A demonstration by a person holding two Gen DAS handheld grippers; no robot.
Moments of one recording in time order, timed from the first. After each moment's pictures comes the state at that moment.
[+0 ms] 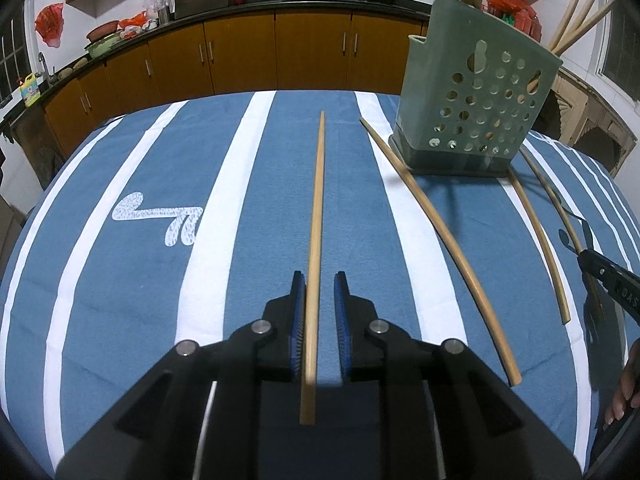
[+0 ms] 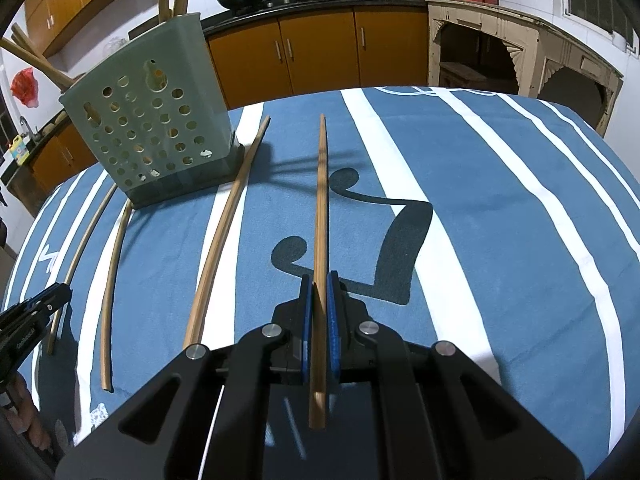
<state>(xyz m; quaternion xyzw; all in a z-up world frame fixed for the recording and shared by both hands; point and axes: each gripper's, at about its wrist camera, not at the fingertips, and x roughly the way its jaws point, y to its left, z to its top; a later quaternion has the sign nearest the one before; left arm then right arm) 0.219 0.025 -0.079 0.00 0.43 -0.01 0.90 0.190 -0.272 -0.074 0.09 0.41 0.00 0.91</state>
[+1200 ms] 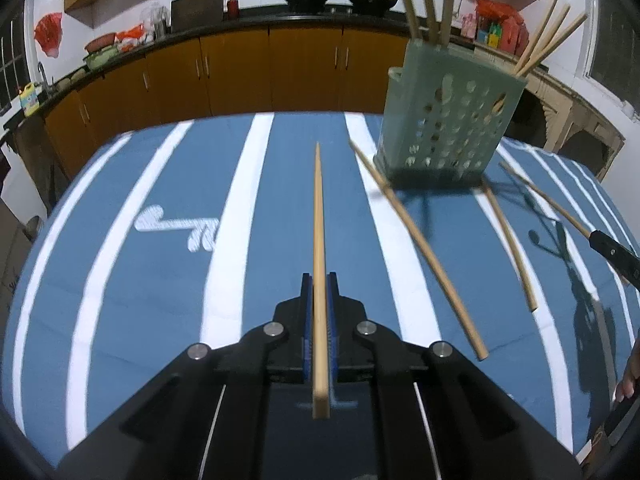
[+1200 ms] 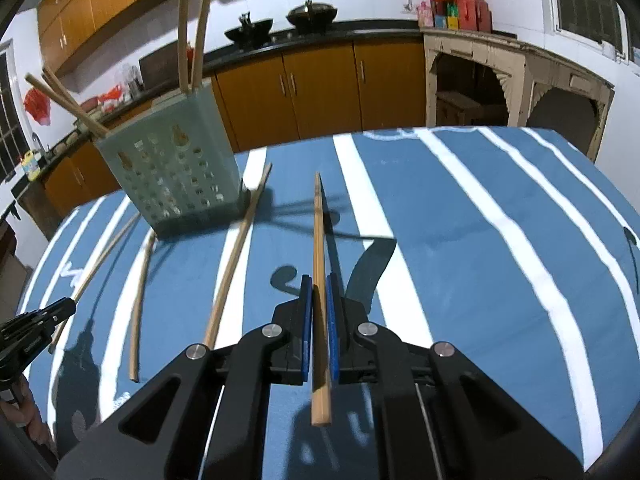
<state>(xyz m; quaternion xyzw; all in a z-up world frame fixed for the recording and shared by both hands) 0.186 0.026 -0.046 0.00 0.41 -0.02 0.91 0.158 -0.293 -0.030 0.10 0.34 0.00 0.93</state>
